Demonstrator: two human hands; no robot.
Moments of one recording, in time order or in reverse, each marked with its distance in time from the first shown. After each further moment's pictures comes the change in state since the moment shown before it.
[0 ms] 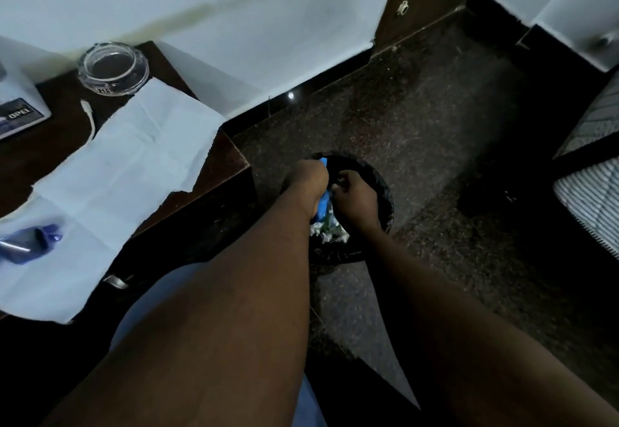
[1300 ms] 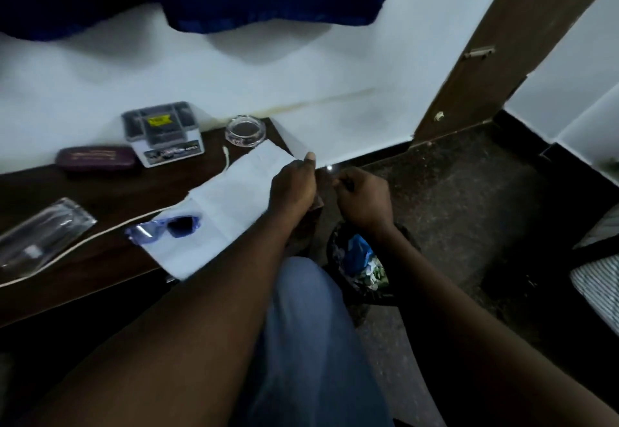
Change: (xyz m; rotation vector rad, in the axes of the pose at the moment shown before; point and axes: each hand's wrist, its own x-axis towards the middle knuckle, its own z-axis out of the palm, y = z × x) left_hand -0.107 0.041 -0.167 0.208 0.315 0.510; right_hand -0.103 -0.180 -0.058 -0.009 0.122 -0.618
